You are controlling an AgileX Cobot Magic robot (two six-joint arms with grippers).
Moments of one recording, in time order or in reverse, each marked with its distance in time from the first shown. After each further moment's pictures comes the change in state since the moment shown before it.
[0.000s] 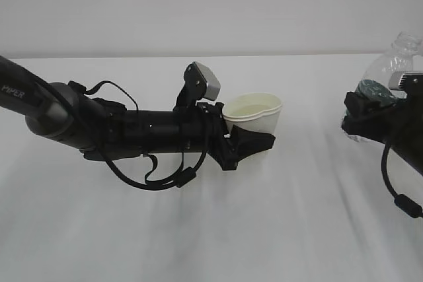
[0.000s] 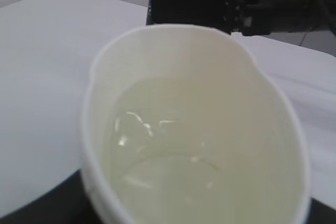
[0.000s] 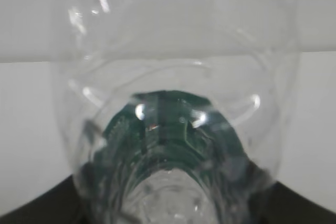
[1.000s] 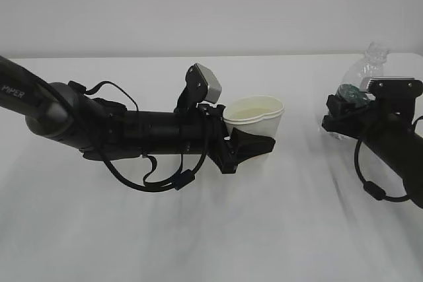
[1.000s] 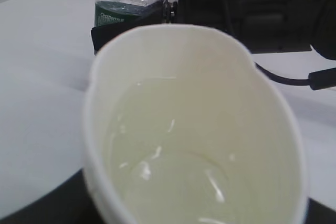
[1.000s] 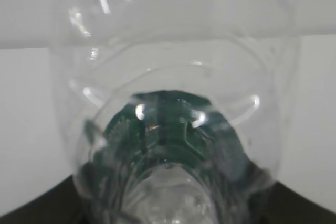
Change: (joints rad) left arm 0.000 0.000 0.000 0.027 0.000 0.000; right arm 0.000 0.228 -0.211 0.000 -0.001 0.000
